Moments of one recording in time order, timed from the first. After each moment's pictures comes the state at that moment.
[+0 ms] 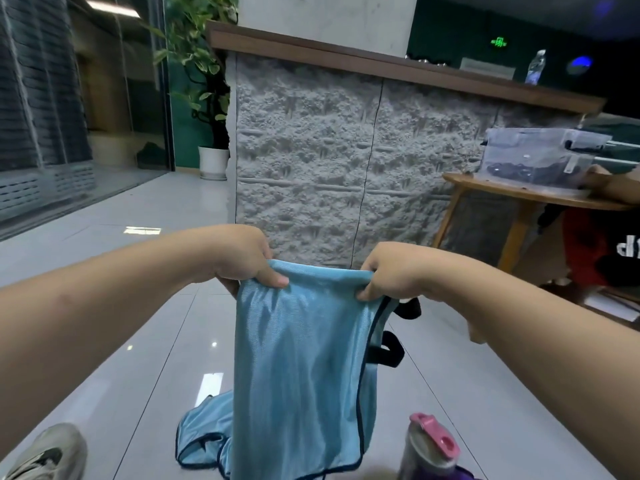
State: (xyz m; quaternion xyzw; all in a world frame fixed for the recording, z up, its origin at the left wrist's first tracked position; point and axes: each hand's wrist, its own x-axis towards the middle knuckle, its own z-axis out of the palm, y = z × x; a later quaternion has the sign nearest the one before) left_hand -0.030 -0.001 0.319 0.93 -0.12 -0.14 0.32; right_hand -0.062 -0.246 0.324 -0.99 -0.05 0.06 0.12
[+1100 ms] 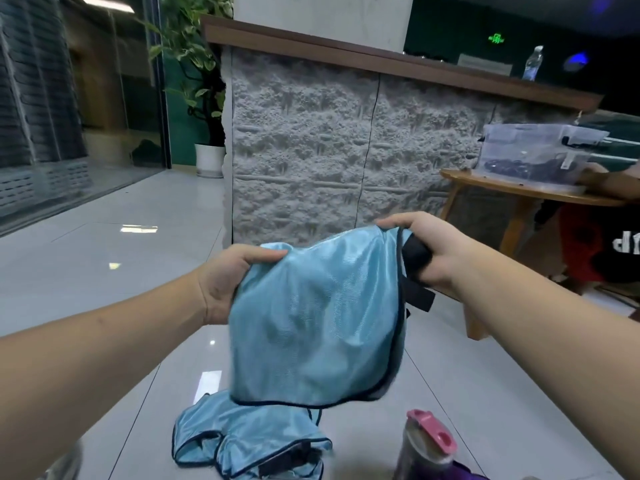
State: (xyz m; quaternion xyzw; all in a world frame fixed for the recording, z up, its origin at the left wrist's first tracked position) left_hand -0.017 -0.007 0.257 0.55 -0.13 -0.27 0.78; right_hand -0.054 -0.278 0.332 -0.66 0.12 0.09 0.74
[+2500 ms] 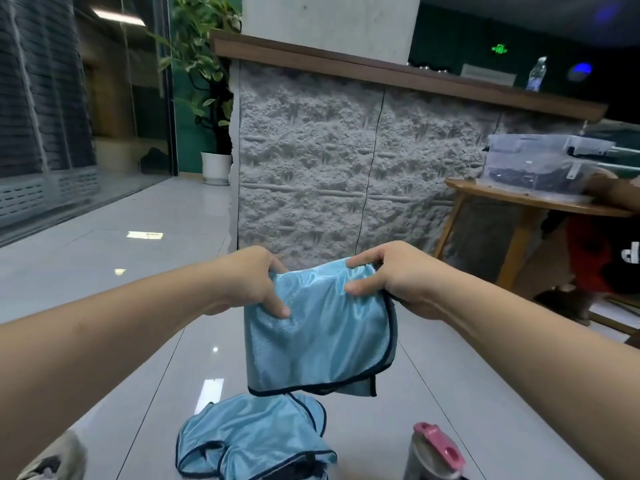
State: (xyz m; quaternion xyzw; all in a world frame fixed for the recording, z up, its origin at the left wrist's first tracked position) left_hand -0.024 -0.004 0.288 0.91 -0.14 -0.11 0.38; right_hand -0.052 -0.255 0.304 -0.85 -0.01 0.05 0.52
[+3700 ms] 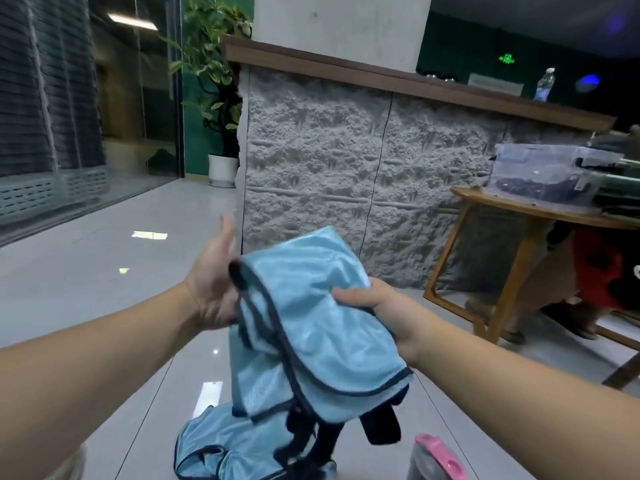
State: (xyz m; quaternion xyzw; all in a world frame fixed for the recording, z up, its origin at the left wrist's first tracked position) left_hand -0.029 0.008 0.271 0.48 -0.06 -0.23 0.85; right_hand -0.070 -0.228 0.267 -0.60 -0.07 0.23 0.76
